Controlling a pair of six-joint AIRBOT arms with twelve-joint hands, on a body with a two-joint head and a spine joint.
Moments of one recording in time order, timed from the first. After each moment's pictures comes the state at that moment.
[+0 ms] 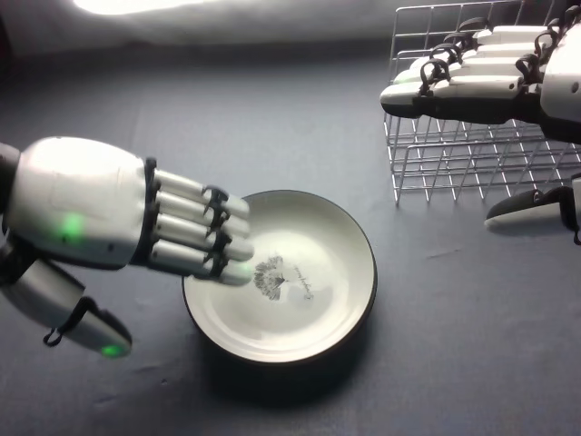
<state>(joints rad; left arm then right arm) 0.46 -1.03 1.50 1.62 -1.07 -0.05 -0.35 -0.71 0.90 -0.77 0.53 -0.18</state>
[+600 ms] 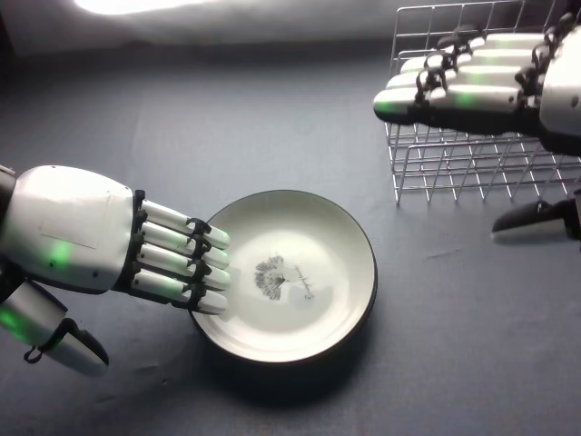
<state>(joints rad) 0.53 -1.07 1.57 1.63 -1.11 0.02 -0.37 -0.71 0.90 -0.82 0.56 -0.18</state>
